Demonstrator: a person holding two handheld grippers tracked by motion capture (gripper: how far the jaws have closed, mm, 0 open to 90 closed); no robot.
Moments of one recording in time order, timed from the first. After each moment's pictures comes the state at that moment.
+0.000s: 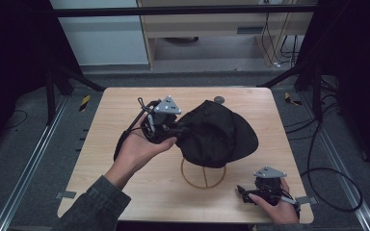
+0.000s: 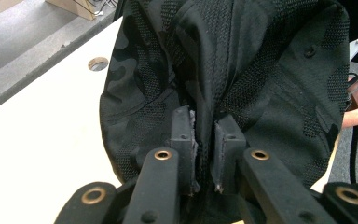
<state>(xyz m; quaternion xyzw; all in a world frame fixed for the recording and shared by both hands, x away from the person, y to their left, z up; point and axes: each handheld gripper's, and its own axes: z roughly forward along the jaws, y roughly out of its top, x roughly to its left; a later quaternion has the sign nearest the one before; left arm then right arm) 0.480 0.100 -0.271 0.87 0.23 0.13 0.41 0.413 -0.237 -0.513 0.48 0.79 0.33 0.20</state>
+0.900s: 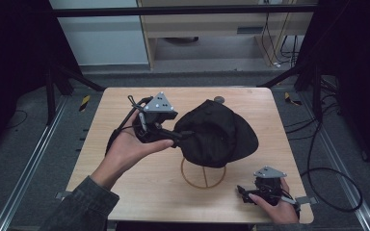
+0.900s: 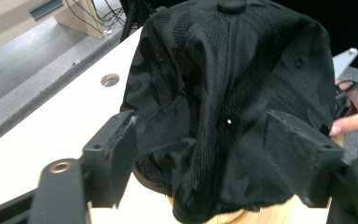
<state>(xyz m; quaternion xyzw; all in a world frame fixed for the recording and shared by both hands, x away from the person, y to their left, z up) 0.473 0.115 -0.258 0.87 0.21 0.16 0.43 0.413 -0.237 -0.513 0.48 0.79 0.33 0.20</state>
